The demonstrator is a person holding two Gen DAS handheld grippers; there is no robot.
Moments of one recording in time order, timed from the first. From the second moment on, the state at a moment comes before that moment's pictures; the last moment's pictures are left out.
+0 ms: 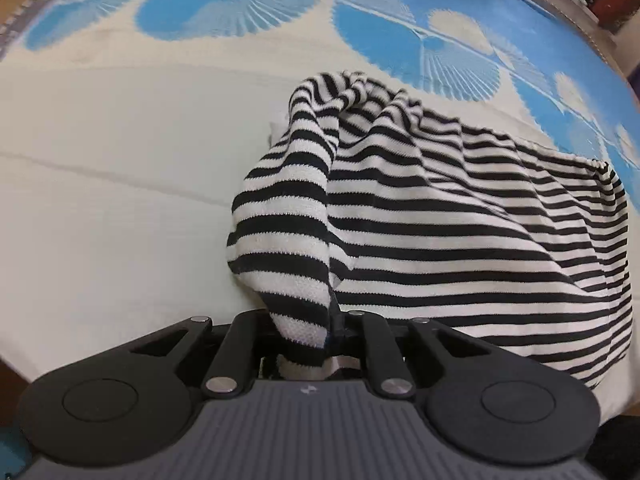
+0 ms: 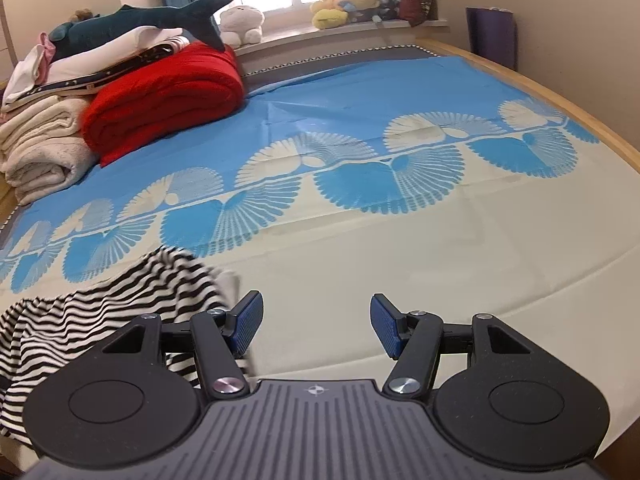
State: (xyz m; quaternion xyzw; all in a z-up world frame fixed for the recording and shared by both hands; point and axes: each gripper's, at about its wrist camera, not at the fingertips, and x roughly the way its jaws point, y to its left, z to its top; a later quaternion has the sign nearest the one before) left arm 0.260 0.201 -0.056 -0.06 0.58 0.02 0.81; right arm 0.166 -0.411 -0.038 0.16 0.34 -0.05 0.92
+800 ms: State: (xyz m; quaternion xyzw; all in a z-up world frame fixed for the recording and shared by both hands) left arm 0.282 -0.028 0.010 -0.05 0.49 -0.21 0.84; right arm 0.180 -0.408 -0.045 0.16 0.36 -0.05 0.92
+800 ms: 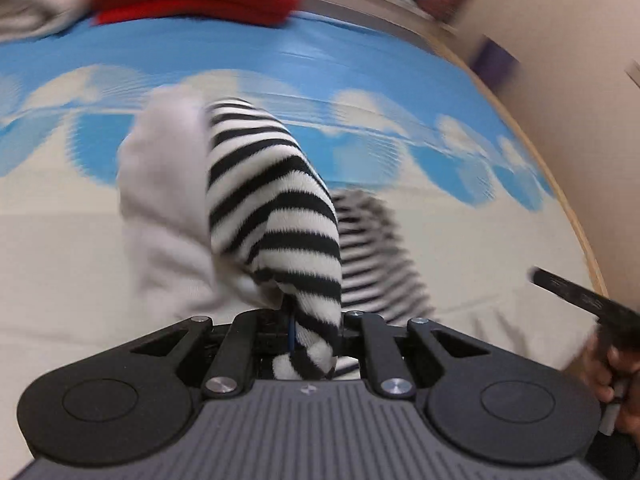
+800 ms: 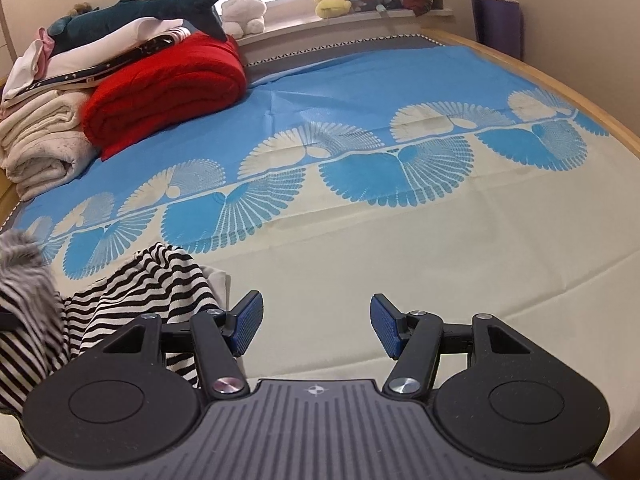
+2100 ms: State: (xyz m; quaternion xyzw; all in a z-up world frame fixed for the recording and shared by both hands) left arm 0.264 0.025 0.001 -0.04 0.49 -0.18 0.85; right arm 0.187 -0.305 -0.050 0.11 0.42 0.16 0.89
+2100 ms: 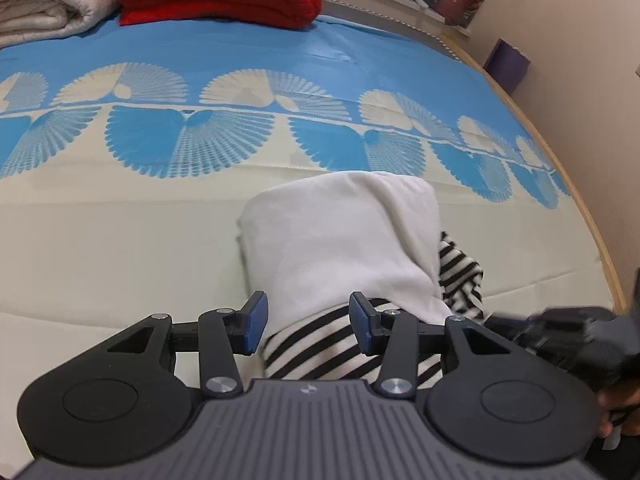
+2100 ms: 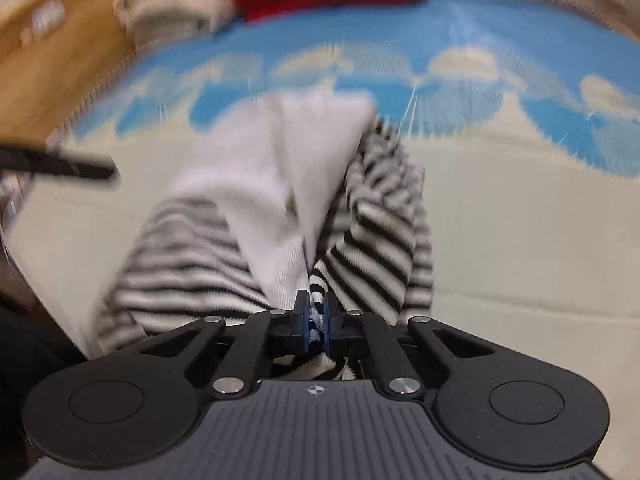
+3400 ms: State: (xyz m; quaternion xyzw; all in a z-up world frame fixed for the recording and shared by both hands) left arm 0.275 -0.007 -0.038 -0.02 0.52 -0.26 0.81; right arm 0.275 -0.343 -0.104 0.30 0.47 0.07 0.83
